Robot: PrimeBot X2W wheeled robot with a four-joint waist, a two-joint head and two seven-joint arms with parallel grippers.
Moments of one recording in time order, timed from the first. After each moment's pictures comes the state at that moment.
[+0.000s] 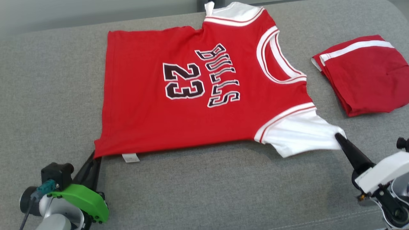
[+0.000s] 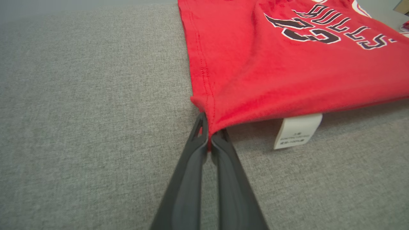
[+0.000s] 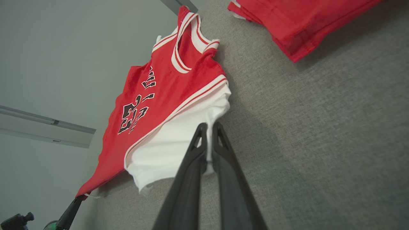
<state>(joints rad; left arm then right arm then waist) -0.21 0.42 -0.51 0.33 -0.67 0.05 -0.22 -0.04 -0.54 0.41 -0.01 1.33 -0.06 -0.04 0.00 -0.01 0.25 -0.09</state>
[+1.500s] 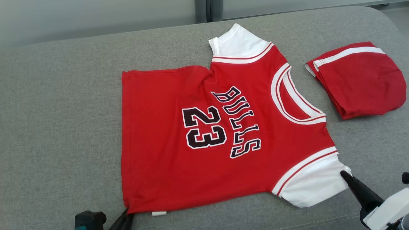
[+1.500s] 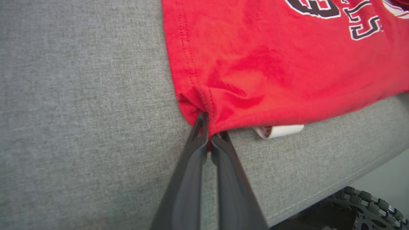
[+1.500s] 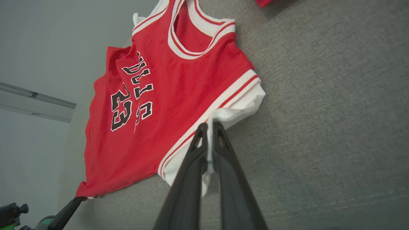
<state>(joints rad) 0.14 0.36 -0.52 0.05 -0.67 0.12 -0.06 0.26 -0.67 0.41 -0.18 1.28 -0.09 -0.05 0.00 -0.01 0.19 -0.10</state>
